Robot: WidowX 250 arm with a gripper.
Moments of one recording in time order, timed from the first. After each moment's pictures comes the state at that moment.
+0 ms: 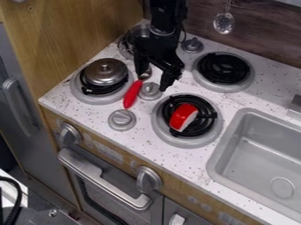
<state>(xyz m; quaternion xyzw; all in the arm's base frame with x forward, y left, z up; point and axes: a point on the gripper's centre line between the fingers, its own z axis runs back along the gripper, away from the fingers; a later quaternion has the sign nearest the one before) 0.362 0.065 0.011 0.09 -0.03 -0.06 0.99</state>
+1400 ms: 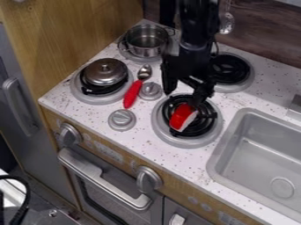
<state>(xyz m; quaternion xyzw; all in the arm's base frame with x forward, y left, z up) 0.344 -0.003 0.000 0.03 0.01 -0.07 1.00</state>
